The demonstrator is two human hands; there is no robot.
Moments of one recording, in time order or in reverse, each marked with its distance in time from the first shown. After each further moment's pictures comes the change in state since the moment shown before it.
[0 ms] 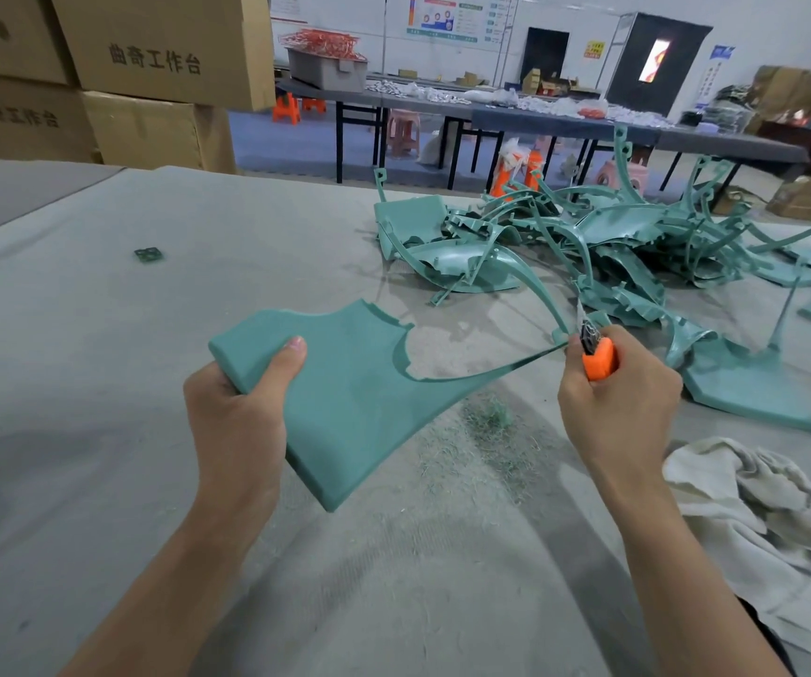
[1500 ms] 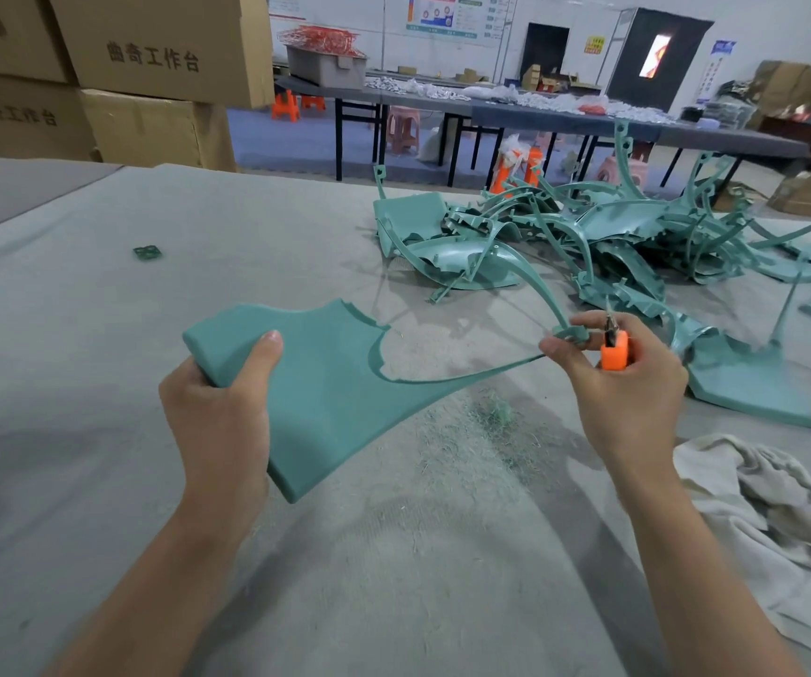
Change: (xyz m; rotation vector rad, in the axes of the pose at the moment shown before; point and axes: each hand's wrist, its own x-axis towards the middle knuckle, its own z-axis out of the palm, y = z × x) left_hand 0.008 -0.004 -0.007 0.035 0.138 0.009; right_hand 0.005 0.004 -0.003 0.334 -0.053 0.104
